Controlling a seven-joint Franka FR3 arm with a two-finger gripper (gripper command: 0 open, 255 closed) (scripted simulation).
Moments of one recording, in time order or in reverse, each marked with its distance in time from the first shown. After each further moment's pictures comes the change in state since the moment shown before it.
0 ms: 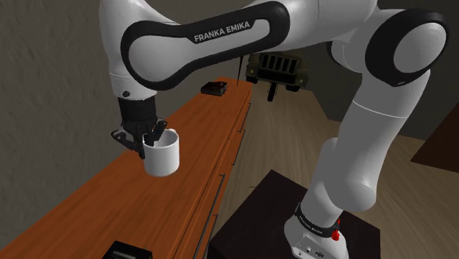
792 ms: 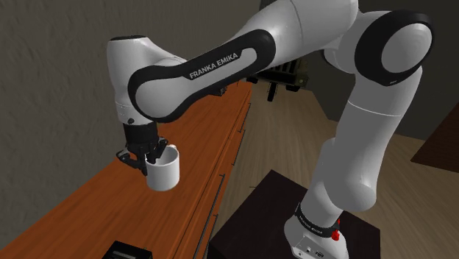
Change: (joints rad) arm 0.001 0.049 0.000 -0.106 -0.018 0.152 0.009
